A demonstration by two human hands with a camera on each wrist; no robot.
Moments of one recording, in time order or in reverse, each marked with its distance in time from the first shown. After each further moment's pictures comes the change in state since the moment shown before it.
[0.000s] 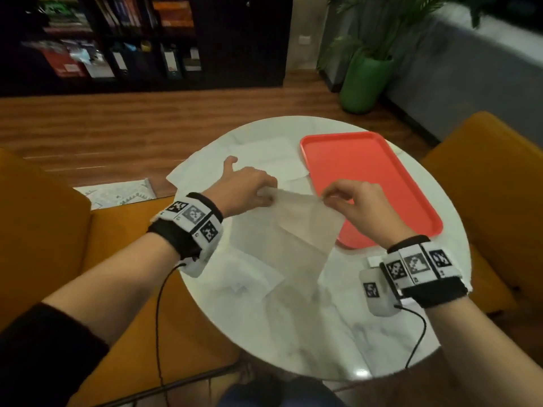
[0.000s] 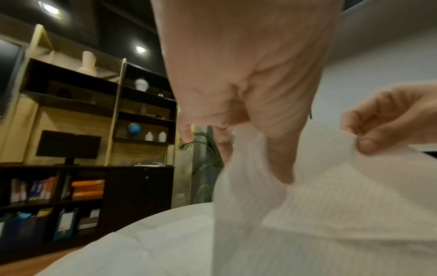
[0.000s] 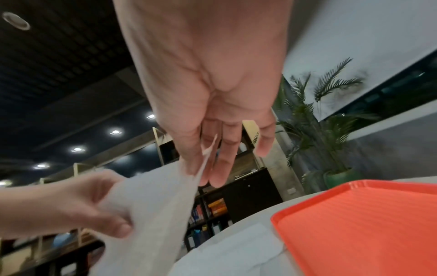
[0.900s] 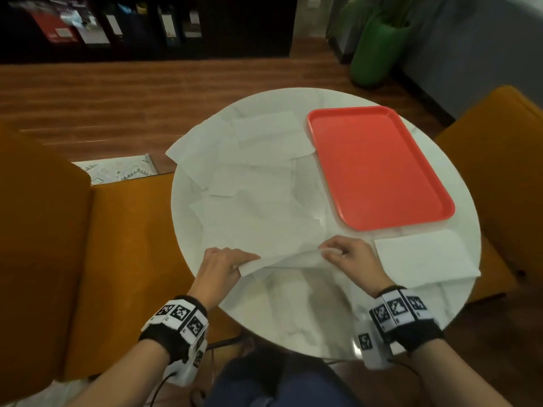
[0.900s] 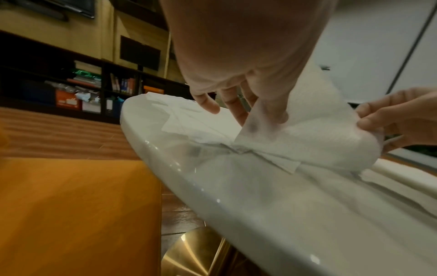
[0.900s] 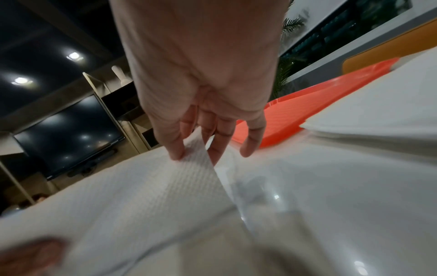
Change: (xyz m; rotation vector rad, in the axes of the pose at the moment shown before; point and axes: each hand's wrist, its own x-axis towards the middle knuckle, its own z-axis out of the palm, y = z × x) left_hand -0.120 0.006 0.169 -0.542 0.183 -0.202; right_hand -0.079 0.066 0.091 0.250 -0.153 0.357
